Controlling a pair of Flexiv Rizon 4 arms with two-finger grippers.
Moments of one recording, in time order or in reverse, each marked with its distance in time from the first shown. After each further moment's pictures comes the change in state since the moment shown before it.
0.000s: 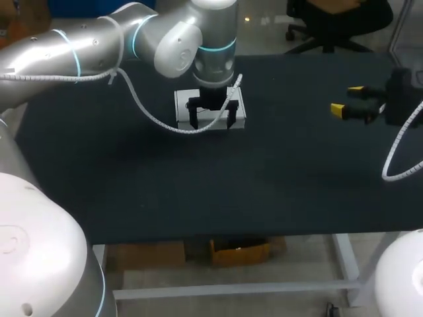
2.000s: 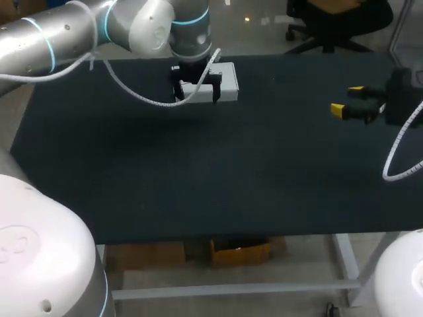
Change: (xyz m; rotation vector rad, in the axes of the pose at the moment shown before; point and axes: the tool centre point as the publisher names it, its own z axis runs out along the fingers) left arm -0.037 -0.056 -0.049 0.098 0.074 0.159; right arm 0.000 0.000 -0.001 0.001 -0.001 0.000
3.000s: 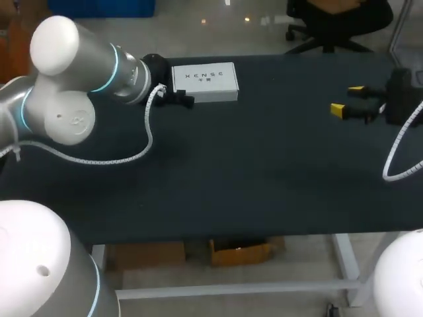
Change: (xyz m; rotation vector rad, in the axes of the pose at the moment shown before) left arm -0.041 0.063 -0.063 0.423 0.319 0.192; right arm 0.000 0.000 0.000 0.000 0.000 0.000
